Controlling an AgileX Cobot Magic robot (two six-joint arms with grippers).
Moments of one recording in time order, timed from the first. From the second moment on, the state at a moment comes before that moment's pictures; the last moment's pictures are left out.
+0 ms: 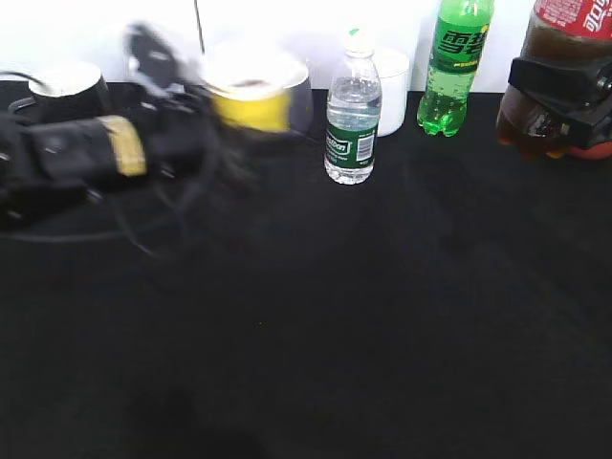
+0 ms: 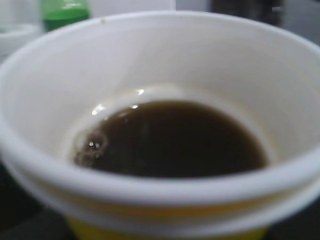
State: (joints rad) left arm -0.42 1.82 -0.86 0.74 -0.79 -0.42; right arm -0.03 1.39 -0.59 -0.98 -0.89 0.64
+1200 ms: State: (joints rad) left arm -0.25 2.09 -0.93 0.50 -0.75 -0.27; right arm -0.03 1.39 -0.59 -0.94 -0.88 0.65
